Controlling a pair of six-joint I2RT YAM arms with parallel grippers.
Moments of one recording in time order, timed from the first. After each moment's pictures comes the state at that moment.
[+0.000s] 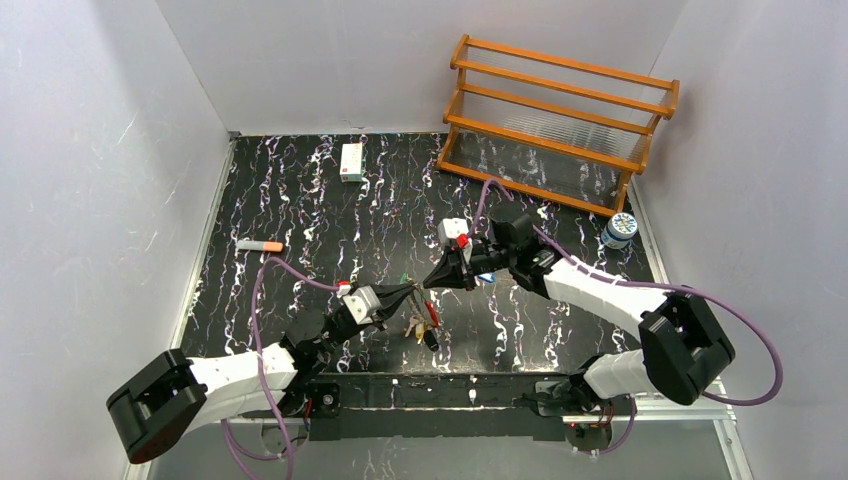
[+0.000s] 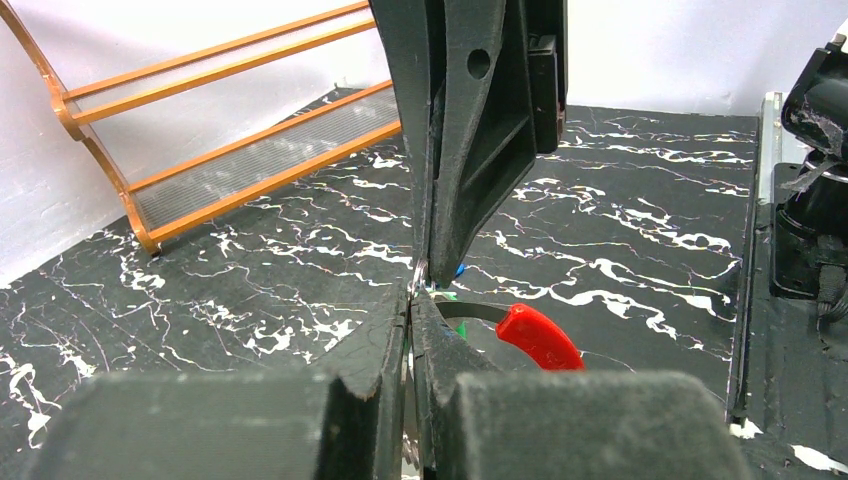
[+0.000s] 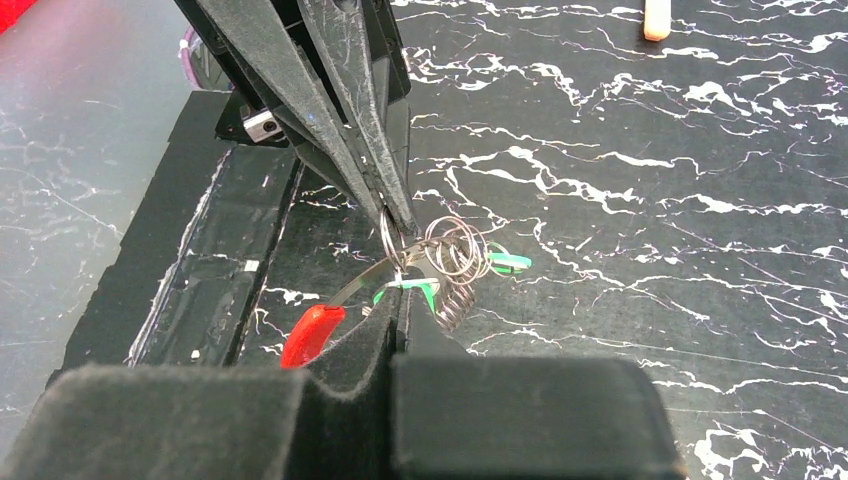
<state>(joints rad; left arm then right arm) -0.91 0.93 0.04 1.10 0.14 0.13 0.71 1.34 0.77 0.18 -1.02 -0.32</state>
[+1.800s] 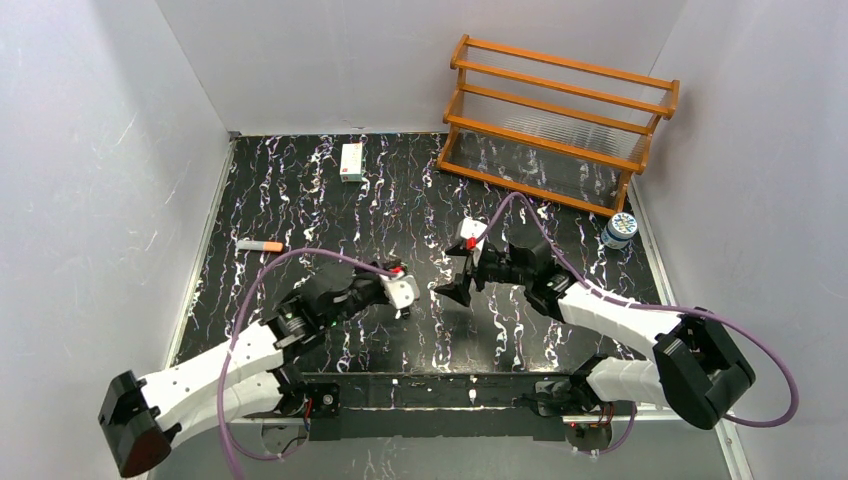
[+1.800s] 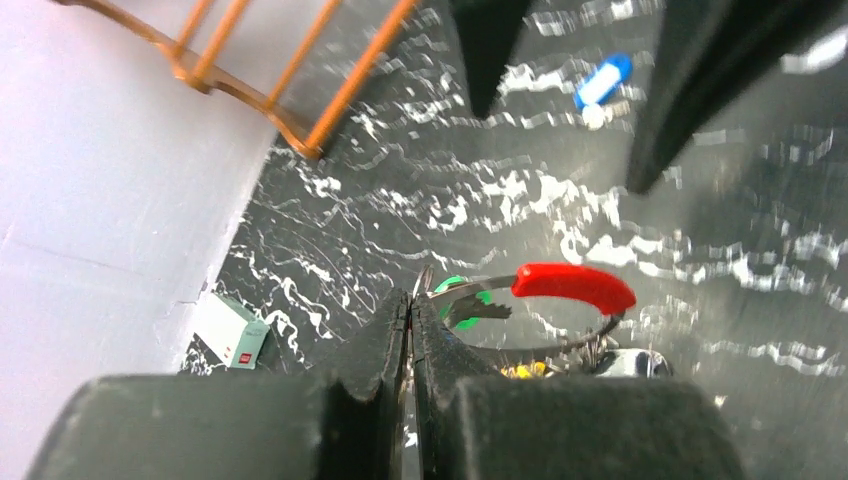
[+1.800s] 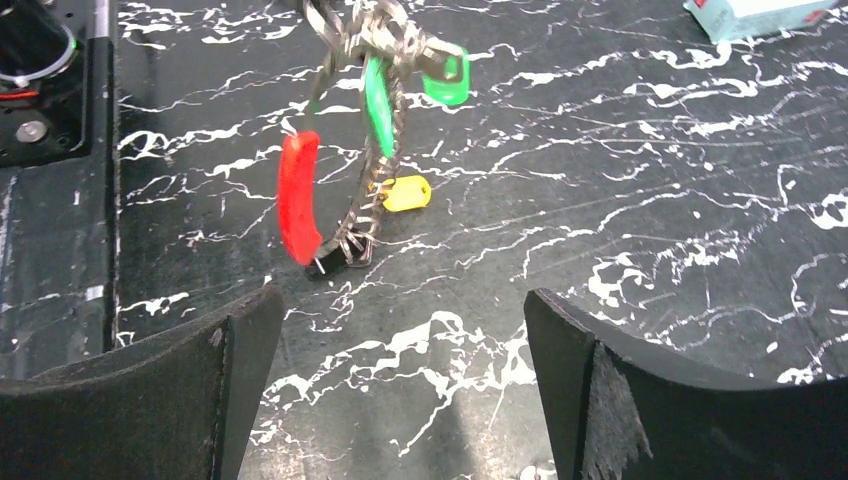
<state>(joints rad) -0.91 0.76 0.49 0.07 -0.04 0.65 0.71 1.22 0.56 0.36 -0.62 -0.21</state>
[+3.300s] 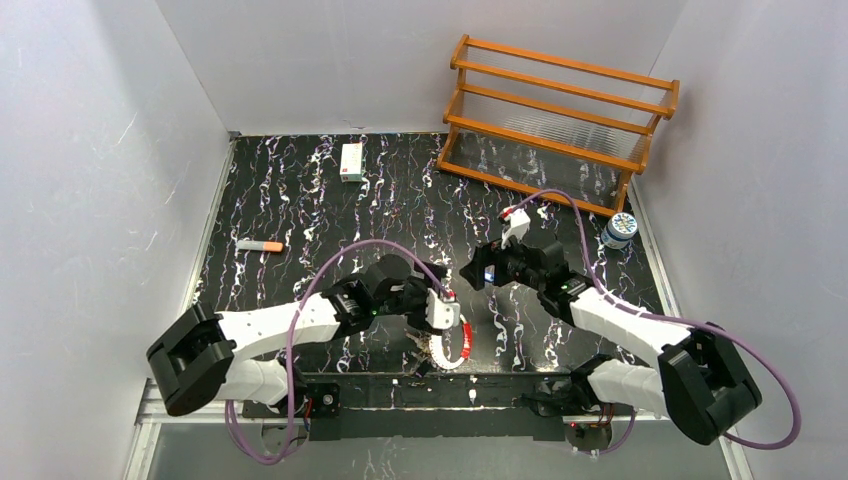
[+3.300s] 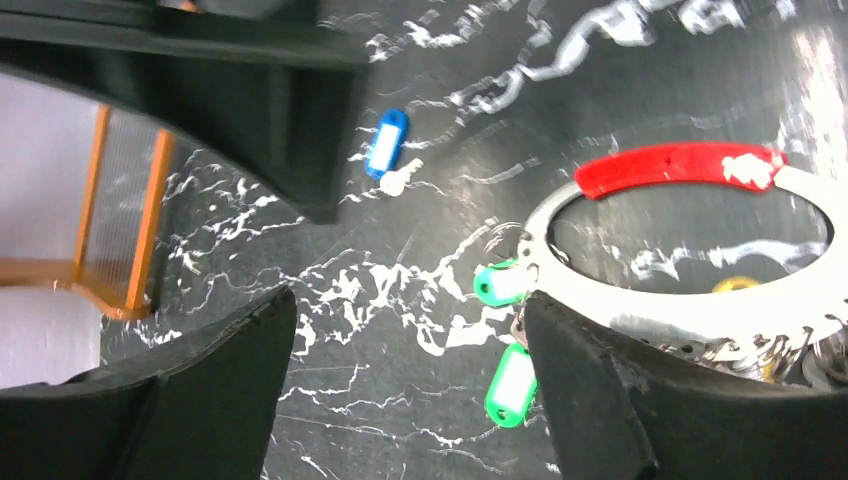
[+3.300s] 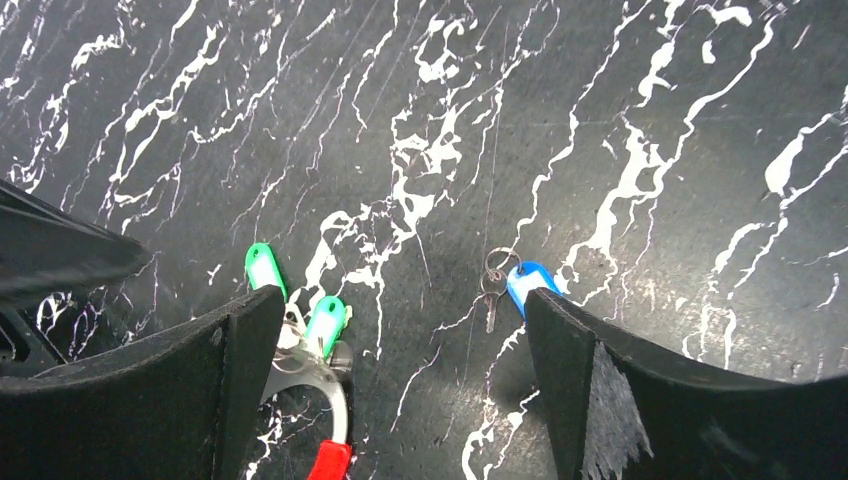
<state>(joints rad) -0.98 1.27 0.62 0.08 0.27 0.91 0.59 1.13 0.47 0.21 -0.20 0.30</state>
